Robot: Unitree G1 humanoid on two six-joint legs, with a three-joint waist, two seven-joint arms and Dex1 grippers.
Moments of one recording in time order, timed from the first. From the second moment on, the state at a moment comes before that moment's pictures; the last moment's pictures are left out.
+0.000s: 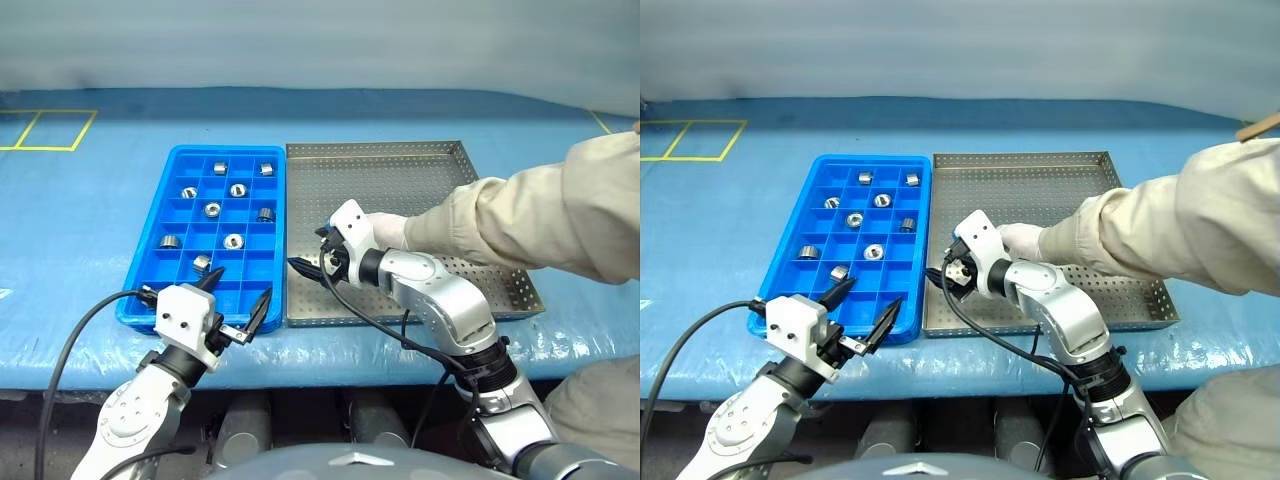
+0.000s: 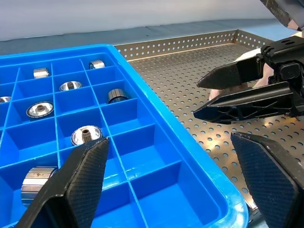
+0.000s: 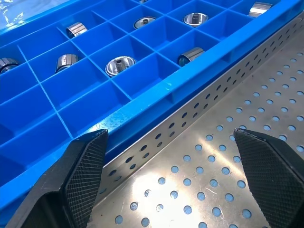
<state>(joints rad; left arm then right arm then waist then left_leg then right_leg) 0.48 0.30 -0.02 -0.88 -0.26 0.45 -0.29 -0.41 -0.27 0.29 -0.30 0.30 0.85 0.48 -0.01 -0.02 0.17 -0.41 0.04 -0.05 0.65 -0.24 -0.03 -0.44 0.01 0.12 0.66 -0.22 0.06</state>
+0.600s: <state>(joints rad) 0.46 0.30 -0.02 -0.87 -0.26 0.45 -0.29 -0.41 -0.26 0.29 -0.30 0.30 0.85 0.47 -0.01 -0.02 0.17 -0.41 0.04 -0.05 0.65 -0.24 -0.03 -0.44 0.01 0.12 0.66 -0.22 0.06</state>
